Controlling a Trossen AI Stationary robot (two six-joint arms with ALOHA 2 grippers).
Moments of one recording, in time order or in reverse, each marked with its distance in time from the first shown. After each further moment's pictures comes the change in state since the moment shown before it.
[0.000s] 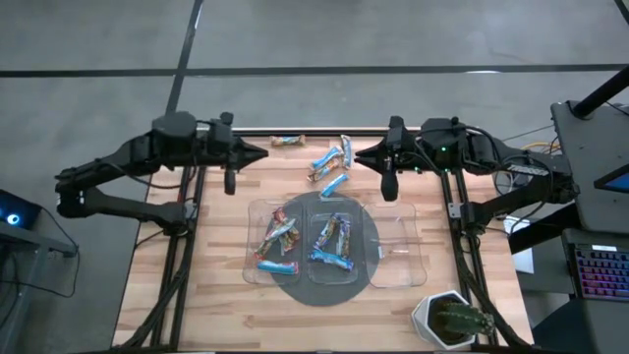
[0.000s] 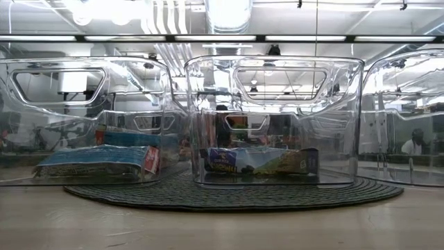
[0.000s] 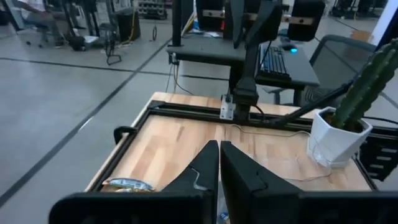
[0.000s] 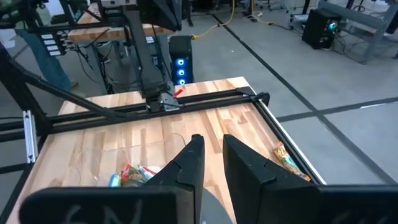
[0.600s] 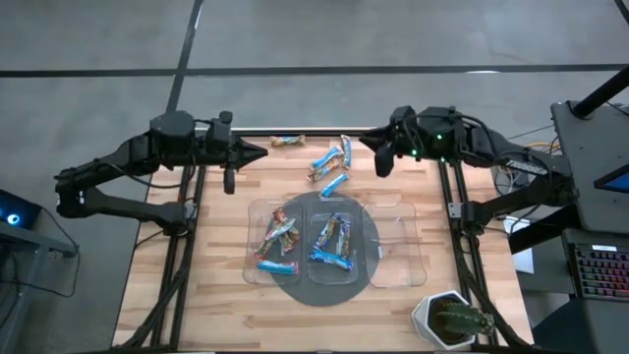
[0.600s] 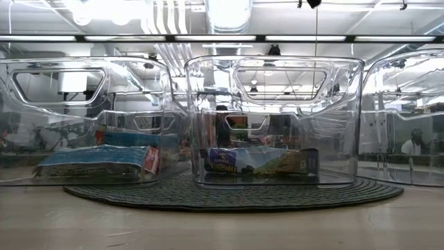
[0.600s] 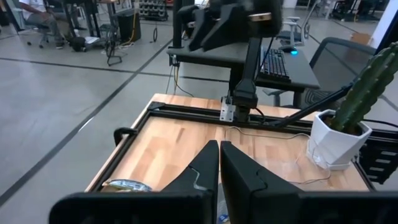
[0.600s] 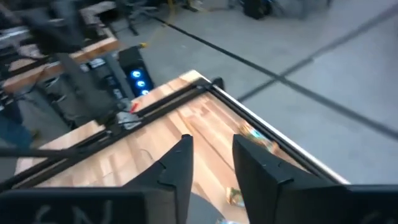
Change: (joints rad) left arm 0.000 -0.001 0.008 0.000 -0.003 -0.005; right arm -0.114 0.001 0.005 -0.056 0.123 0.273
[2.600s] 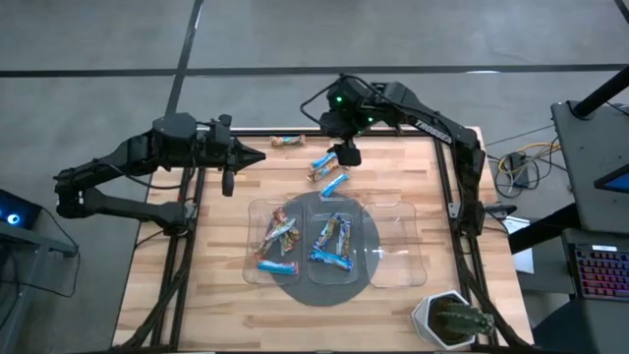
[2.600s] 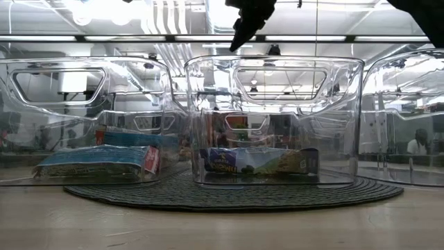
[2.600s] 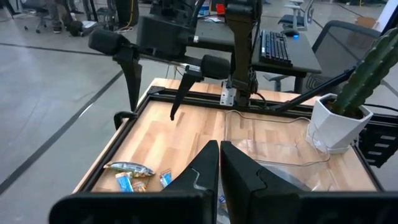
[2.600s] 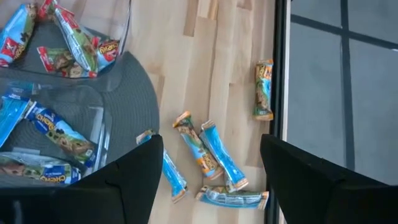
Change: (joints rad) left arm 0.000 -0.008 0.000 -0.074 0.000 0.001; right arm -0.209 0.761 0.842 -0.696 -0.369 -0.889
